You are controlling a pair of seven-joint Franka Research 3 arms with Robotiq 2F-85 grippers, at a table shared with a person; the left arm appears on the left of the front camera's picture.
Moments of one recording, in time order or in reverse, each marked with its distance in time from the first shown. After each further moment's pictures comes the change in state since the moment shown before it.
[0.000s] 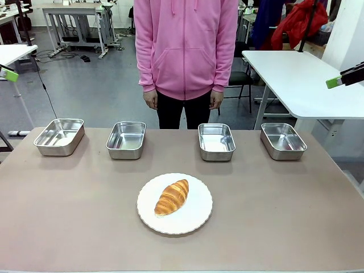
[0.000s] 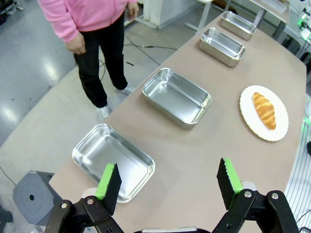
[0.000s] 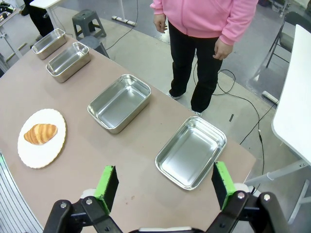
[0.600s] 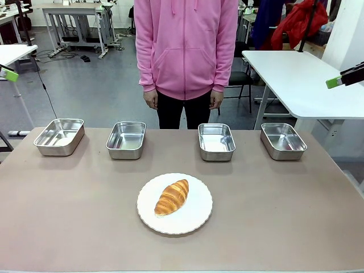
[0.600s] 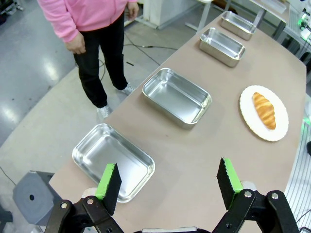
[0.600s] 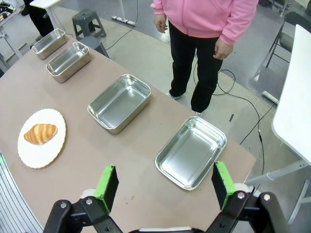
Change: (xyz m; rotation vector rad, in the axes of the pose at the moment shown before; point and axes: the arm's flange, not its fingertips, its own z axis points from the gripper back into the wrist) left arm 0.000 0.000 0.000 0.000 0.000 0.000; right arm 0.000 0.000 0.000 0.000 0.000 0.000
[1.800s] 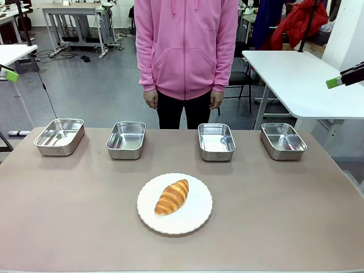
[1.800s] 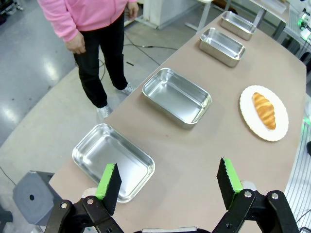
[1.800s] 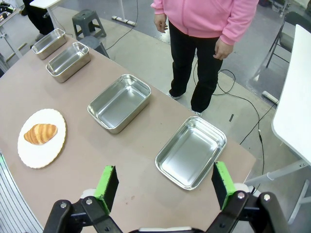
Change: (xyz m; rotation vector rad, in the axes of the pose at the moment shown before) left arm 0.000 0.000 0.000 0.000 0.000 0.000; right arm 0.000 0.000 0.000 0.000 0.000 0.000
